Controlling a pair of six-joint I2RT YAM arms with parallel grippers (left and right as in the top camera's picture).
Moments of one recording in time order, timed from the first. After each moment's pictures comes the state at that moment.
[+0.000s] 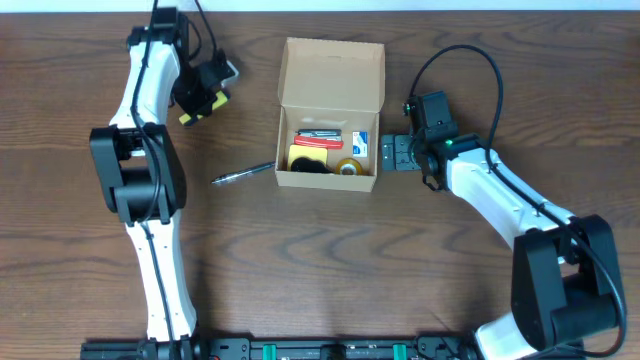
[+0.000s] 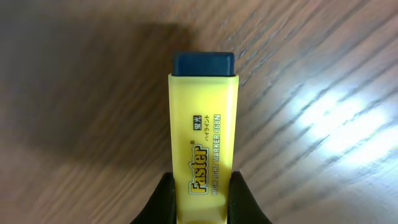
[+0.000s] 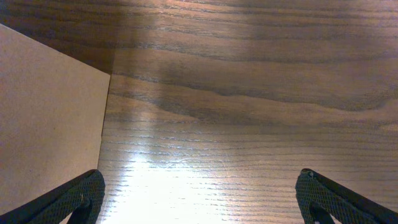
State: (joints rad) left arm 0.03 2.46 2.19 -1.19 0.09 0.95; right arm 0.28 1.72 1.04 -0.41 0.12 0.22
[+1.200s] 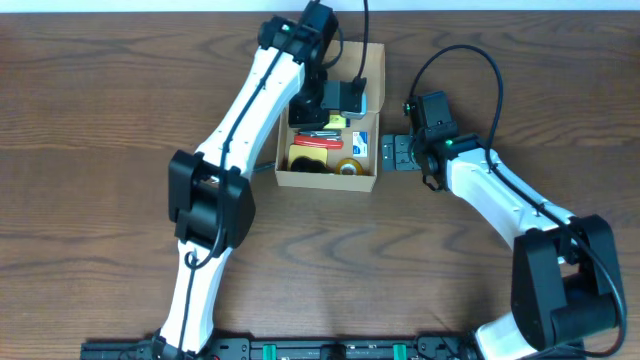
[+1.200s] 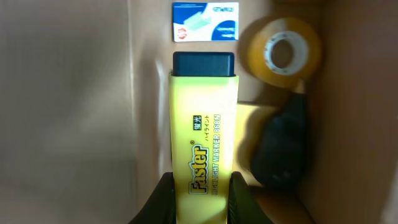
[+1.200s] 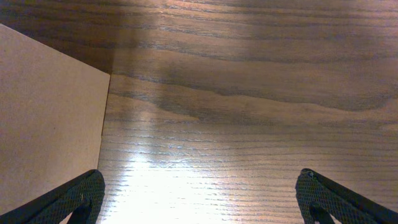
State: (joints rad) left arm -0.45 2.33 2.26 -1.37 0.19 1.17; right arm 0.28 1.72 1.04 -0.41 0.12 0.22
